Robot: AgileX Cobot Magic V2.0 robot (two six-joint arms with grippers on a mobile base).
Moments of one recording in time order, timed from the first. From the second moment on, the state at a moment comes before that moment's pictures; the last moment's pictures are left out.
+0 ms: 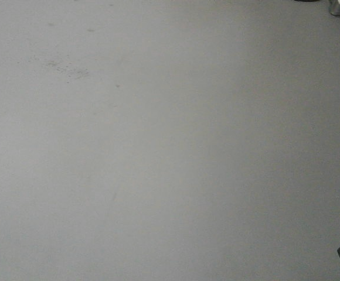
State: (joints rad) left arm -0.03 -0.01 0.03 0.01 0.07 -0.03; right arm 0.02 -0.01 0.03 -0.05 0.15 0.04
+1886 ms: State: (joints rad) left arm -0.03 -0.01 0.03 0.01 0.07 -0.03; right arm 0.02 -0.01 0.03 -0.05 0.15 0.04
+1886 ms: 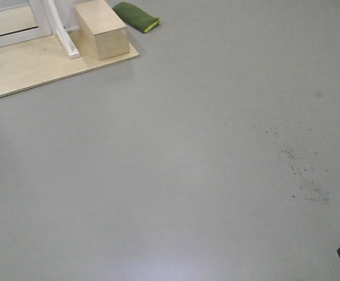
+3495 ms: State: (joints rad) left arm -0.03 -0.01 0.03 0.01 0.07 -0.03; right arm 0.02 -0.01 0.03 -0.05 0.15 0.04
